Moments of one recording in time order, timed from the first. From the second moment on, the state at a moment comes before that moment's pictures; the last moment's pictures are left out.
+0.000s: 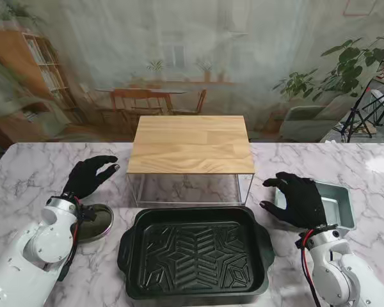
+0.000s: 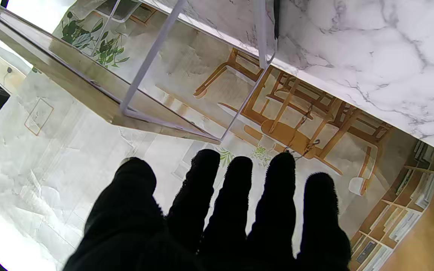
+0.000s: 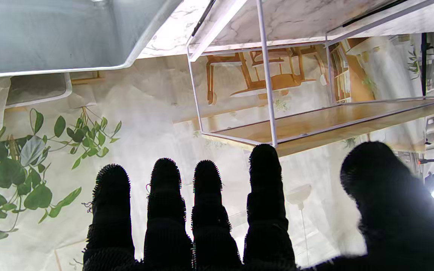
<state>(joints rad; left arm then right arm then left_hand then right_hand) 1.56 -1.12 -1.44 -1.48 0.61 -0.24 0.18 -1.80 -1.10 1.47 -1.62 -1.00 -0.20 -0.41 0.97 0.00 0.01 0.02 0.64 0.24 0.24 0.42 0.61 0.25 0.24 0.34 0.49 0.31 0.34 0.49 0.09 0.32 0.78 0.48 0.28 -0.33 0.70 -0.12 0.46 -0.14 0.59 0.41 0.44 0.12 0.47 0.28 0.47 0.16 0.27 0.20 0.13 0.31 0.90 0.21</state>
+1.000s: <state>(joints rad) 1.55 -1.13 -1.44 -1.47 0.61 -0.24 0.19 -1.92 -1.05 1.67 -1.69 -1.26 -0.25 -0.18 0.97 0.00 0.01 0.02 0.64 0.24 0.24 0.42 0.61 0.25 0.24 0.34 0.49 0.31 0.34 0.49 0.09 0.32 0.78 0.48 0.06 -0.53 0.70 -0.14 0.27 -0.14 0.45 0.39 0.32 0.11 0.41 0.26 0.41 0.16 0.19 0.19 0.07 0.42 0.66 0.07</state>
